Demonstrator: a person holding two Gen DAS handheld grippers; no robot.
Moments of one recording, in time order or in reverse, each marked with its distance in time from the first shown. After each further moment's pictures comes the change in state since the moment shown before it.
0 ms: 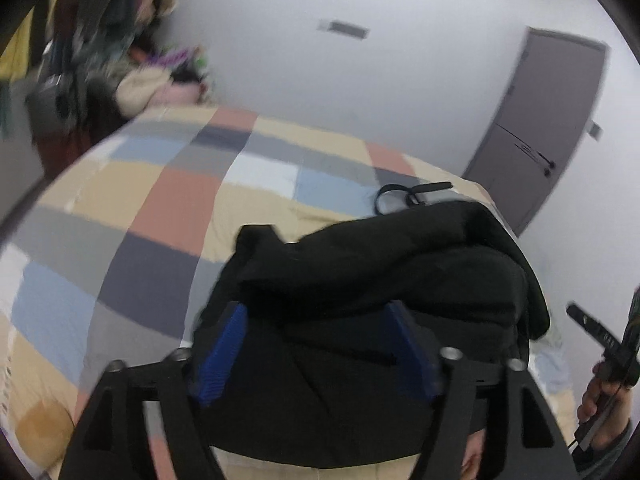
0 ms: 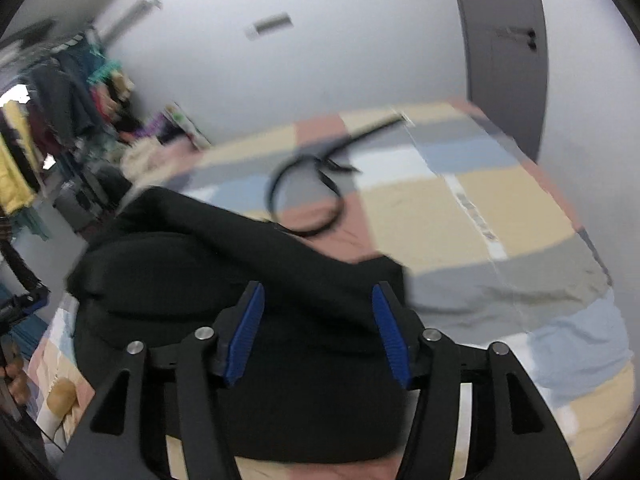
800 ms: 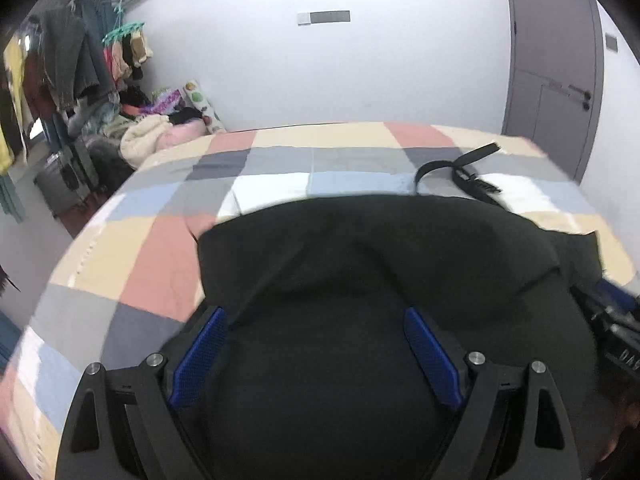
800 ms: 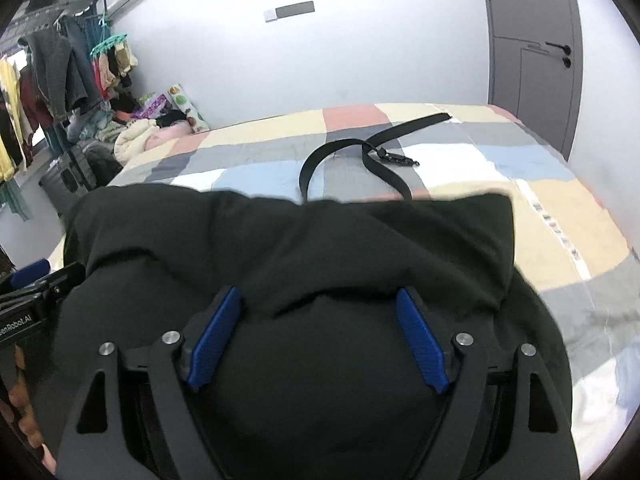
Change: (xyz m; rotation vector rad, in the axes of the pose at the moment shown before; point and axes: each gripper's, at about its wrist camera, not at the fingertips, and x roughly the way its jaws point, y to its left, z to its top) left arm 0.172 -0.047 0.035 0.206 0.005 0.252; right arm 0.174 0.067 0.001 -0.084 0.035 -0.101
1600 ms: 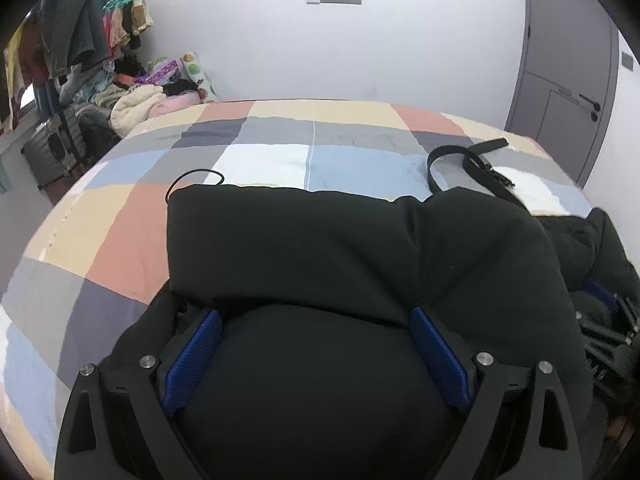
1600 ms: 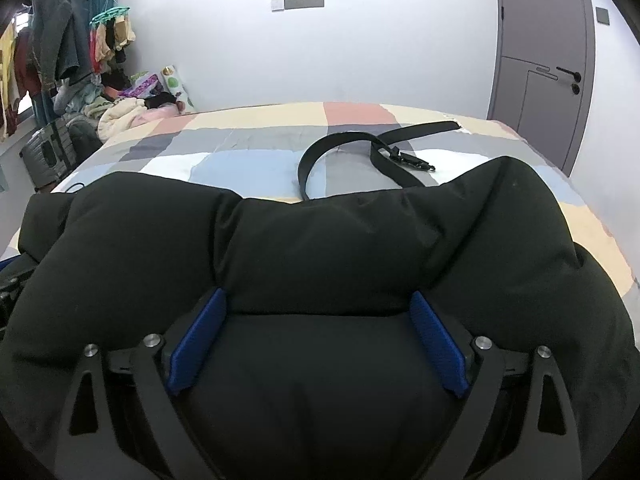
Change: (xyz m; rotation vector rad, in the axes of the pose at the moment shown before) left arm 0.052 0.022 -0.020 -0.061 0.050 -0.065; right arm 0.058 0.029 -0.013 -0.069 -0.003 -0.055
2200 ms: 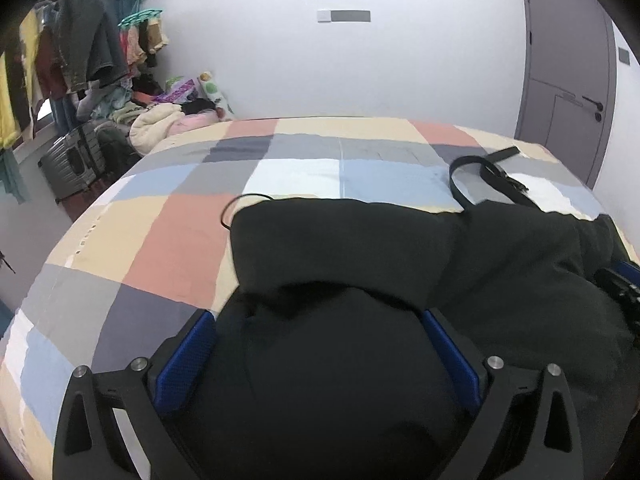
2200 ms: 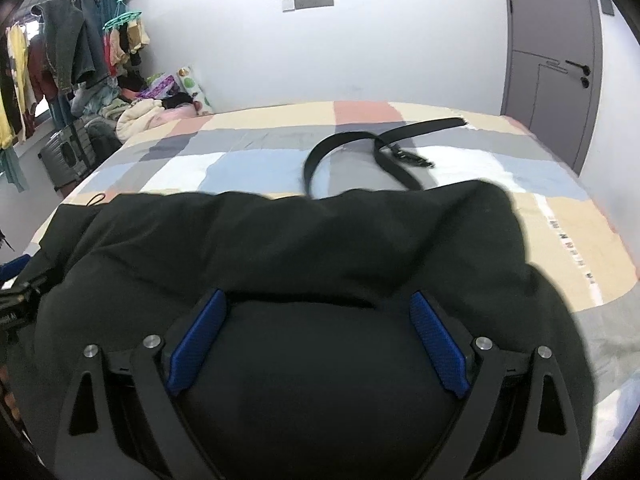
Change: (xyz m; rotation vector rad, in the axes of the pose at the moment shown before) left arm -0.022 0.038 -0.015 0.003 -0.074 0.052; right arm -0.034 -0.037 0.001 -0.002 -0.004 0.040
